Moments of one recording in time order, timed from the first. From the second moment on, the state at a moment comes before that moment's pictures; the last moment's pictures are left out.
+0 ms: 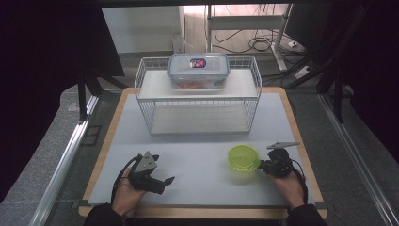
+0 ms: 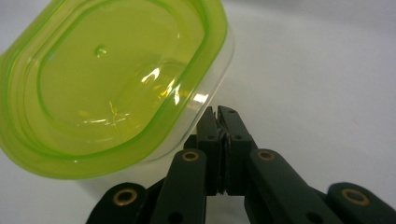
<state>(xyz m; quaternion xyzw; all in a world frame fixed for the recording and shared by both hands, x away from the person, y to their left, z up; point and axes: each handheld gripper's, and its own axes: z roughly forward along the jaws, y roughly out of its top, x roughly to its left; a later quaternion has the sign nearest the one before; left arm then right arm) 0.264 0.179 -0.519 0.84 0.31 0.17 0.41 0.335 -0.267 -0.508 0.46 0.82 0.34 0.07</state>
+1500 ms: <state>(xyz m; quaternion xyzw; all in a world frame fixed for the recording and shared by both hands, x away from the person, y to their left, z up) 0.264 0.178 -0.519 0.84 0.31 0.17 0.41 0.347 -0.188 -0.509 0.38 0.85 0.35 0.07</state>
